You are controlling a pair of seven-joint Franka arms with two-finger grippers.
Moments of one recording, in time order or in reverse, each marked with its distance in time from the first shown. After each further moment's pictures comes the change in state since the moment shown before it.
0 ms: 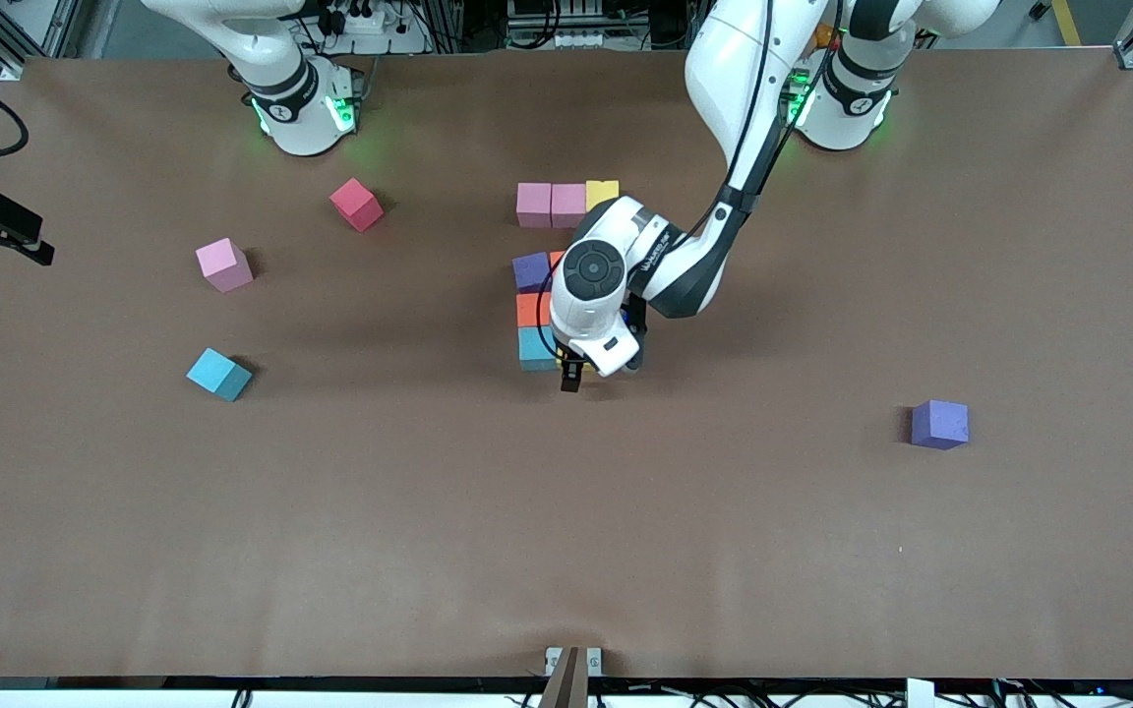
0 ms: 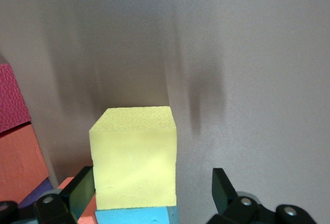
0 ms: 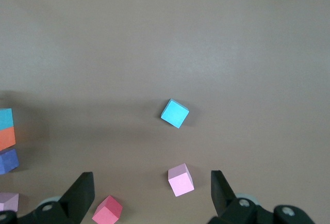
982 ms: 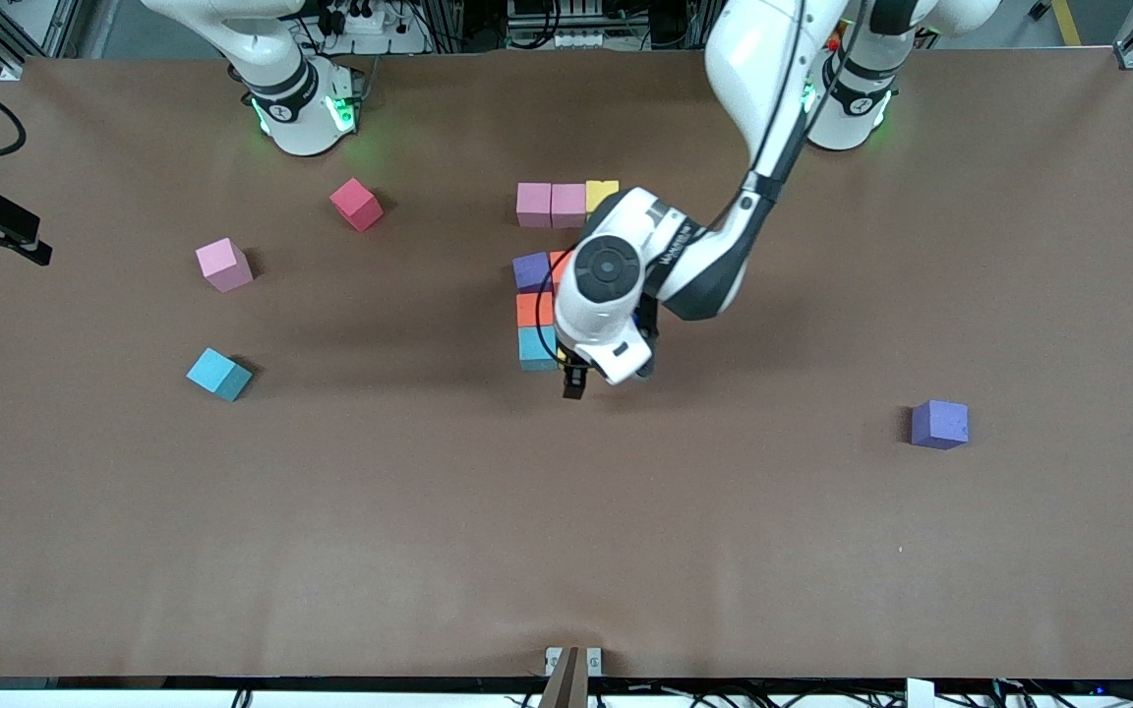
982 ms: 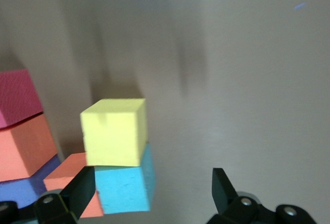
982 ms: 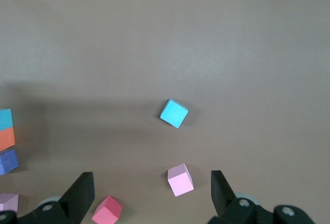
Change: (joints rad) left arm 0.080 -0.064 0.009 0.109 0.001 -0.136 0.083; right arm 0.000 0.000 -0.004 0.000 0.000 0.000 0.000
